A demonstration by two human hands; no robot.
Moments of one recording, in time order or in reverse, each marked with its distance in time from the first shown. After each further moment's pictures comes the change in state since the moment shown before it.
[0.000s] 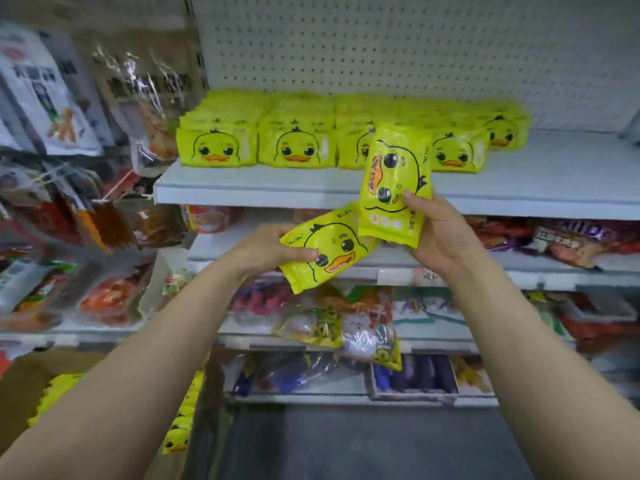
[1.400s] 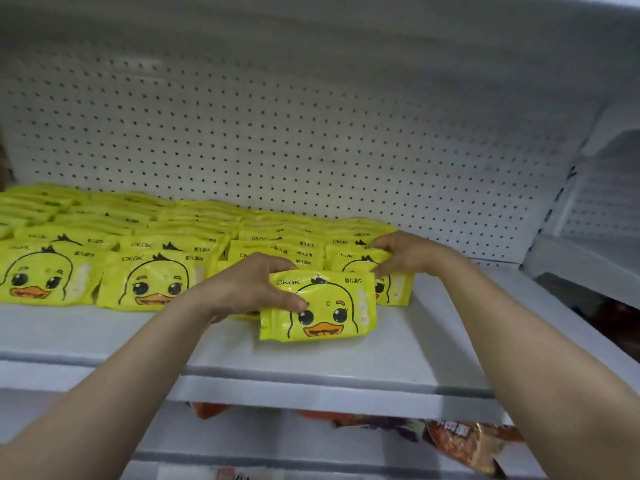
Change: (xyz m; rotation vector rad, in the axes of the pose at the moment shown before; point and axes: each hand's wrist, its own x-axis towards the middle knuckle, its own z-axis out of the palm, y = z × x) left_hand 0.300 0.199 0.212 0.334 0.077 0.196; right_hand 0.264 -0.256 -0.343 -1.514 -0.186 0.123
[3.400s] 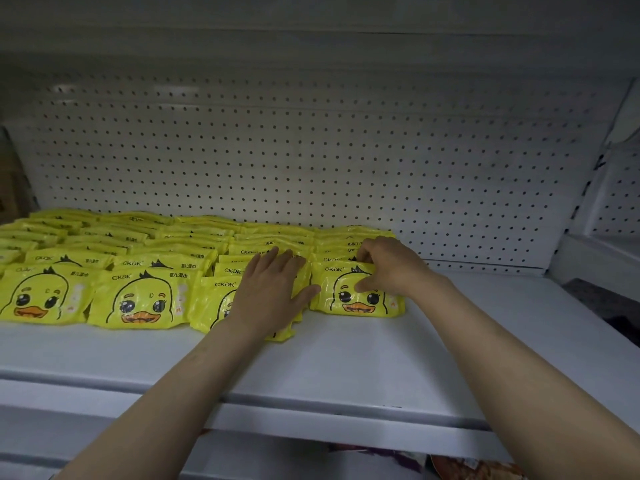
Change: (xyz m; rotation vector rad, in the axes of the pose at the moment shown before) left_hand 0.065 -0.013 0.061 0.898 0.521 0.163; right_hand 0.004 0.001 0.018 -0.346 0.285 -0.152
